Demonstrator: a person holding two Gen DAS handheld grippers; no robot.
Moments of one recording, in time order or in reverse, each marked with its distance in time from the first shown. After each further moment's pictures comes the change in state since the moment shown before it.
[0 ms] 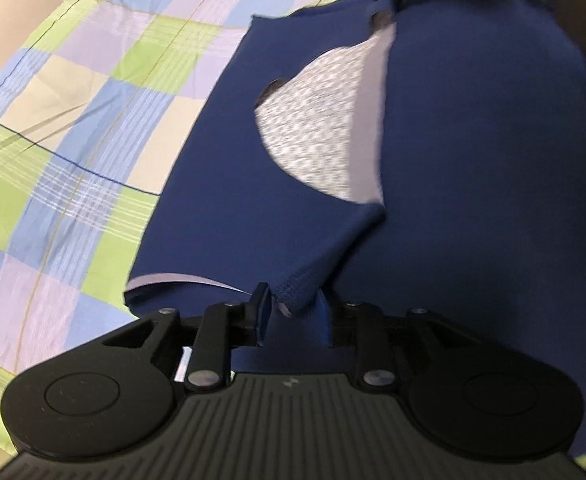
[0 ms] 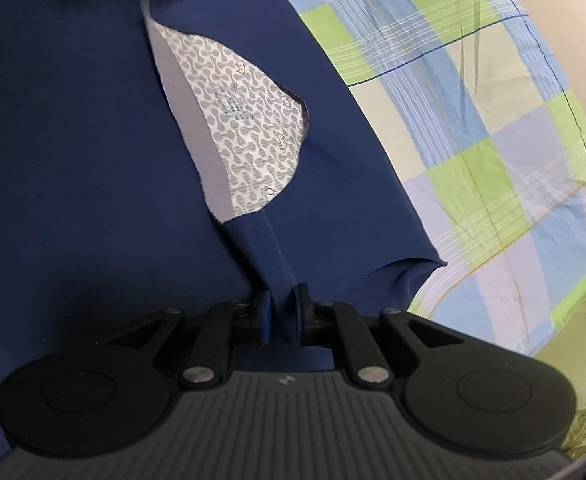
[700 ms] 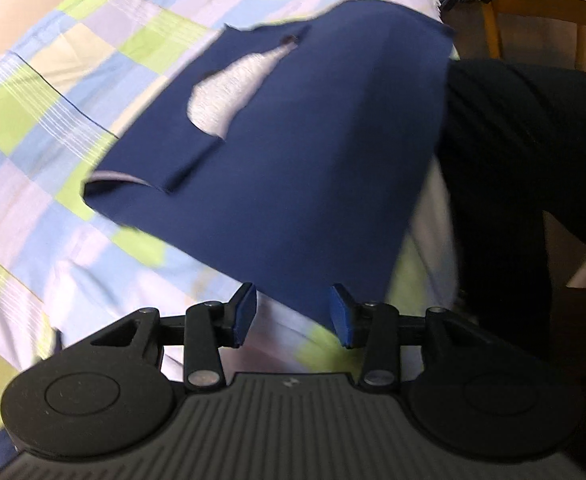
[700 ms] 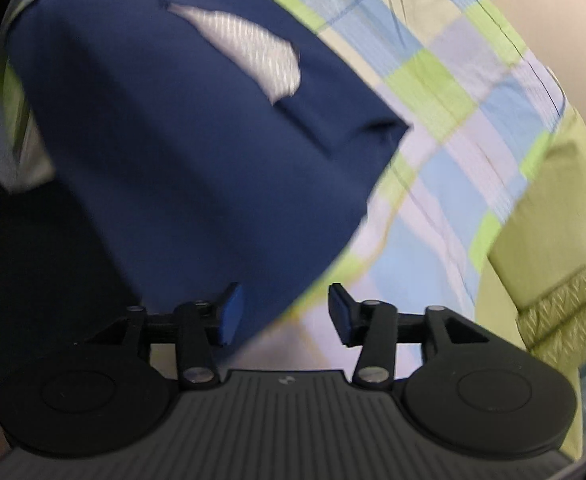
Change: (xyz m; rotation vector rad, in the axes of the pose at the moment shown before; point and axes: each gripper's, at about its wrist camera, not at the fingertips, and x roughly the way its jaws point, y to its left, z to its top) left arm -0.101 -0.116 -0.069 -0.189 -0.026 -0.048; right arm -0.124 0.076 -0.119 0.217 0.136 -0.094
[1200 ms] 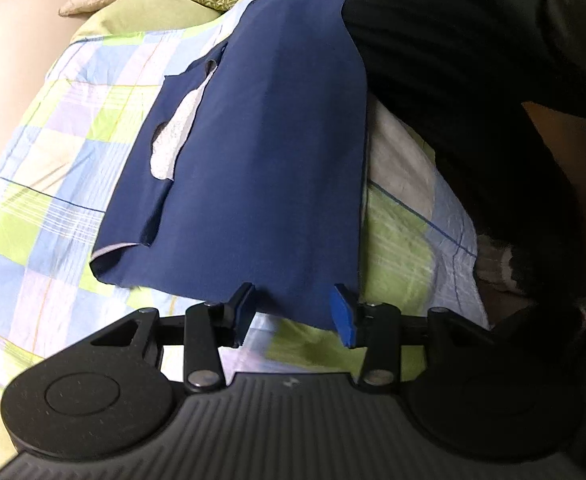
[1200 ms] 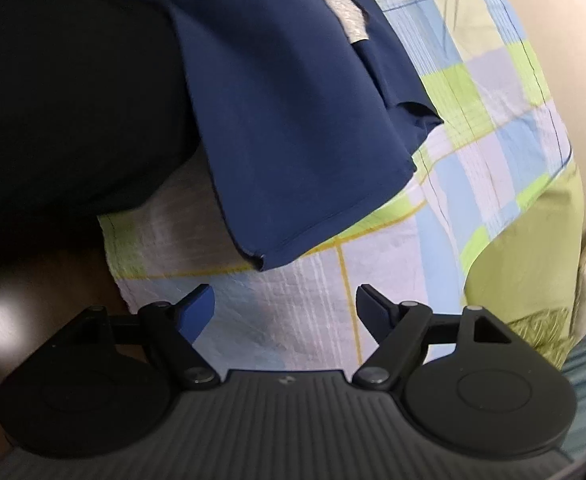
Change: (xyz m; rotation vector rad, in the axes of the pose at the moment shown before) left arm 0.008 -0.059 -0.015 0.336 -0.056 0.115; right arm 0.034 0.057 -0.038 -0.303 -0.021 -0.134
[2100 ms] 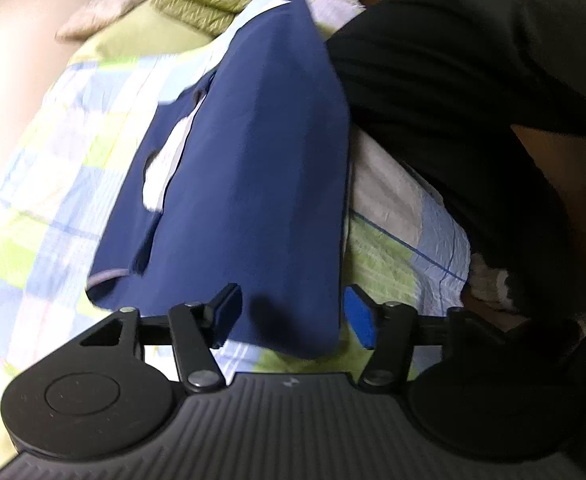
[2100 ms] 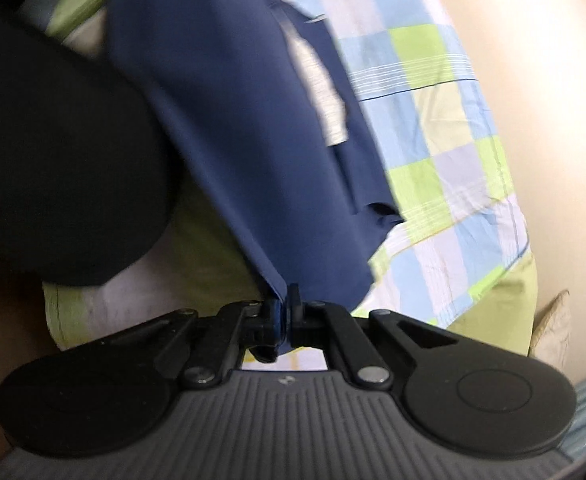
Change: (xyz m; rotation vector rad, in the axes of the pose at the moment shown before) left arm 0.008 -0.022 0.007 0.095 -0.088 0.045; right arm -0.023 -0.020 0.046 -0.040 -0.227 -0.131
